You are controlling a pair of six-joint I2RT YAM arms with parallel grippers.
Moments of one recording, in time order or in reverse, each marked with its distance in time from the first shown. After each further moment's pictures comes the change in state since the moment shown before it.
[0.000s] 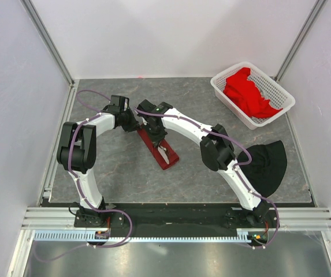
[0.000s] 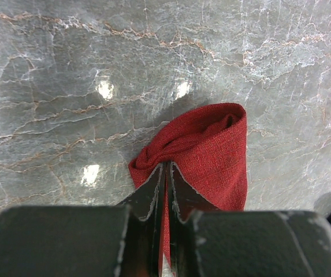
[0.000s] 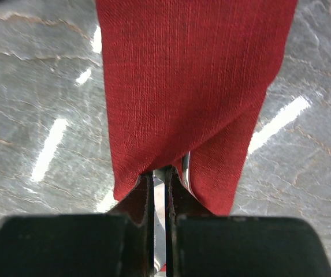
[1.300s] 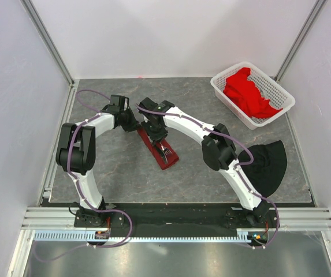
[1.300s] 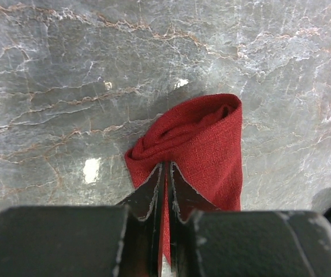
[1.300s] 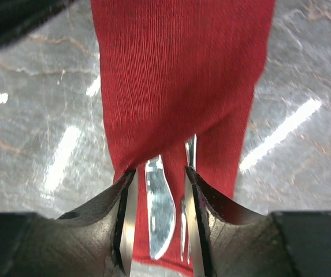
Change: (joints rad) left arm -0.002 -0.019 -0.005 -0.012 0.005 0.000; right arm -0.016 0.003 0.014 0.023 -0.011 0.048
